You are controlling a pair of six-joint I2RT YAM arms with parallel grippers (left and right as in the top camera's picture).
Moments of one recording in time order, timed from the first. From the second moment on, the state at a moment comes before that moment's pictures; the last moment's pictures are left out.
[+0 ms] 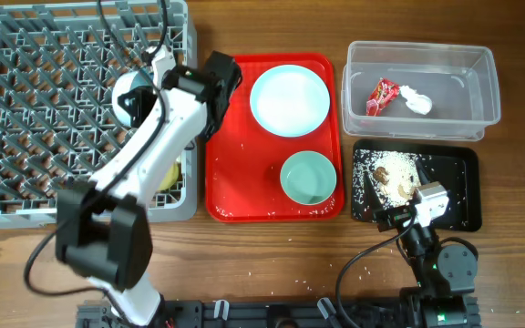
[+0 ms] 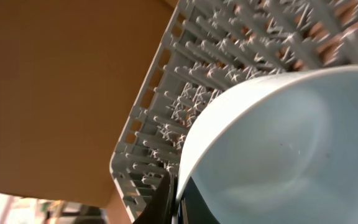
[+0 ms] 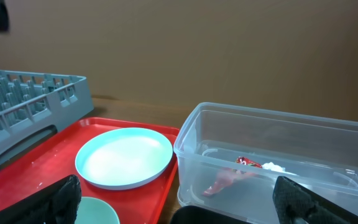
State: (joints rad) left arm -0.39 1.86 1.50 -1.26 -1.23 -0.66; right arm 0.07 0.01 0.01 0.01 -0.19 -0.01
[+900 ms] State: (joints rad) left arm -0.38 1.97 1.50 -1.25 -1.29 -0.69; right arm 0.07 0.01 0.01 0.01 -0.19 -0.01
